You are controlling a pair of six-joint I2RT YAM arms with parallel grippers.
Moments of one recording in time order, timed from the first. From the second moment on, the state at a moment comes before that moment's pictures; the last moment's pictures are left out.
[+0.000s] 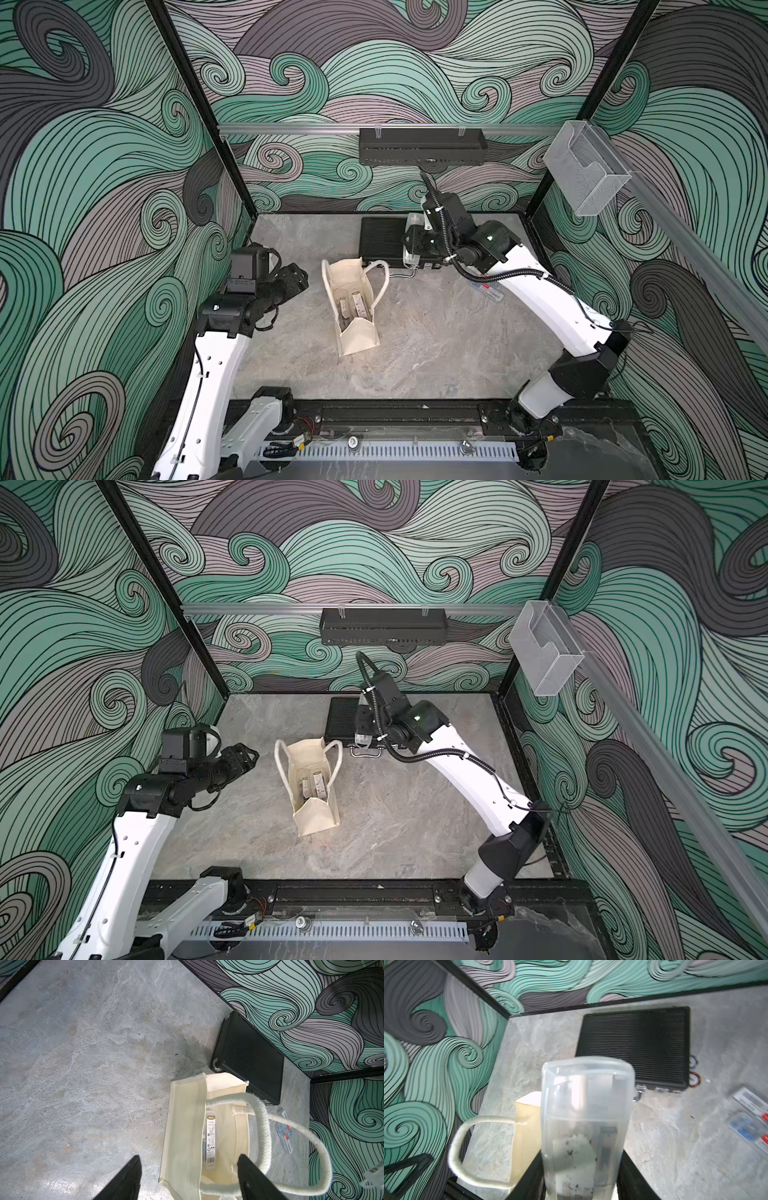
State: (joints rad) left arm -0.05 0.92 1.16 -1.03 0.12 -0.59; right arm 0.77 1.66 1.89 -0.96 0.14 0.56
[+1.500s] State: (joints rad) left arm -0.05 0.90 1.16 -1.05 0.11 -0.59; right arm 1.01 2.14 2.41 -1.31 0.23 0.46
